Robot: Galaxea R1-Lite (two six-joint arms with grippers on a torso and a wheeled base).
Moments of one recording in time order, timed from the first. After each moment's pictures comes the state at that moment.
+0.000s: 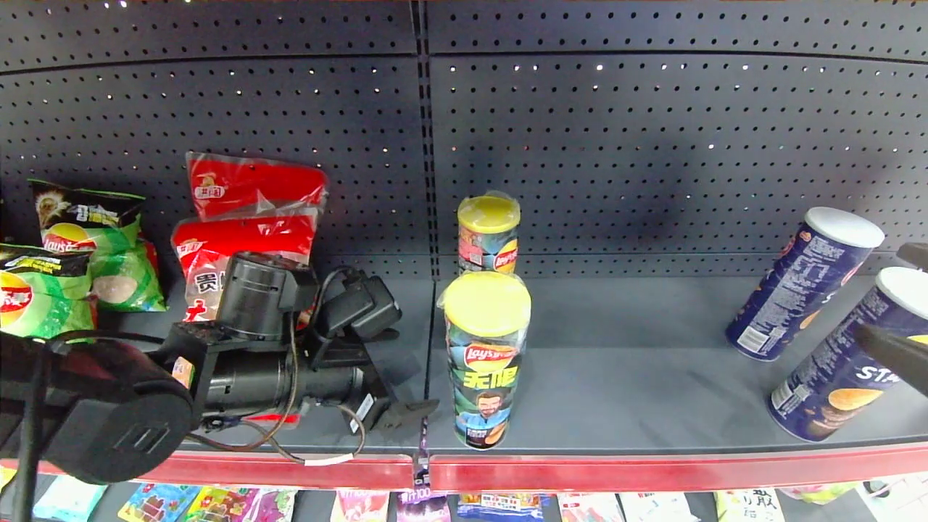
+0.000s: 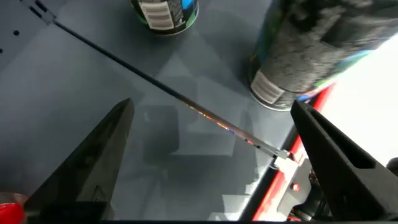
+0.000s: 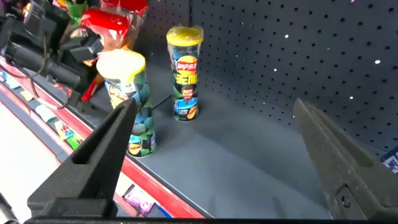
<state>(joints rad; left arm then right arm) -0.51 1.75 -0.70 -0.46 -0.35 0.39 0.62 0.83 -0.57 -0.29 -0.01 -0.12</state>
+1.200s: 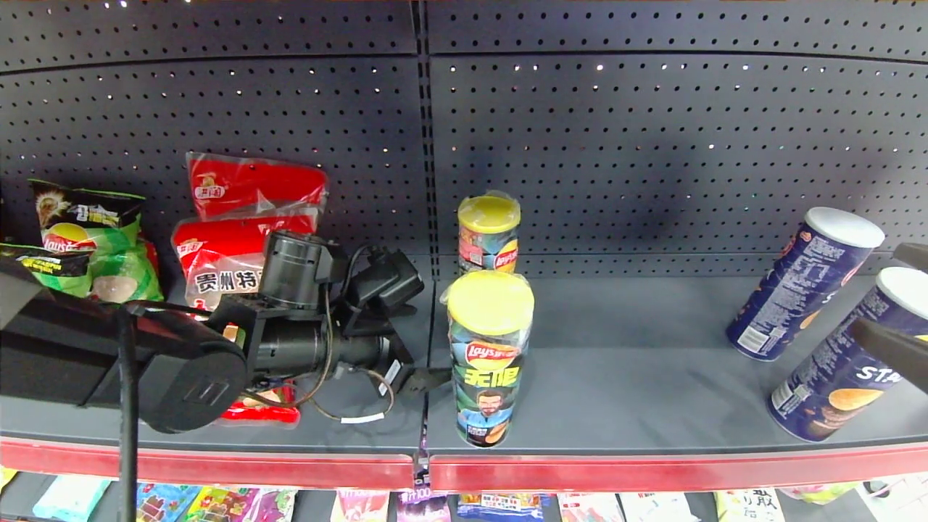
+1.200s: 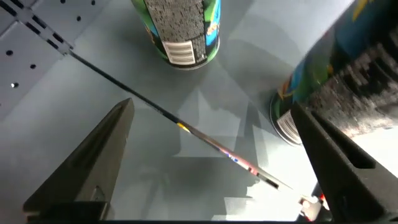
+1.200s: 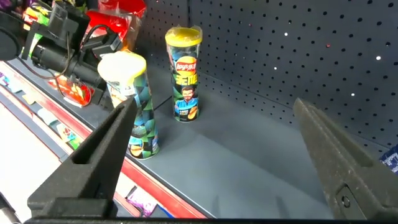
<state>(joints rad) -0.51 1.85 -0.85 -0.46 -0.35 0.38 0.61 0.84 -0.57 -0.29 -0.01 -0.10</state>
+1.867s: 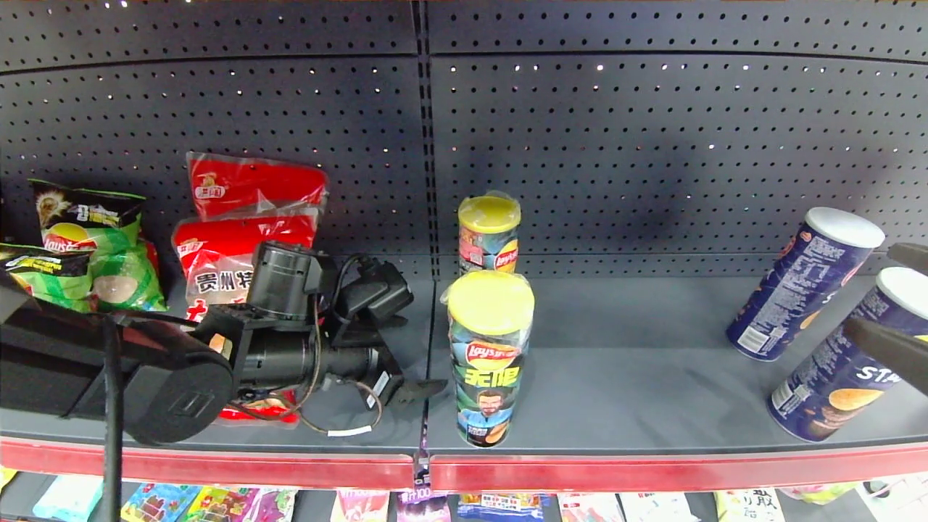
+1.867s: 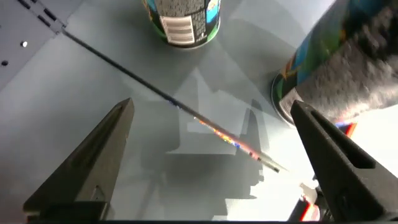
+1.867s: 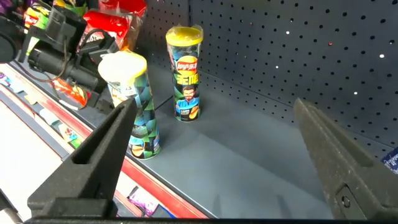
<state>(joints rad) -0.49 1.83 -0.79 -0.46 -0.35 0.39 0.61 0.84 -0.58 -0.29 -0.01 -0.09</state>
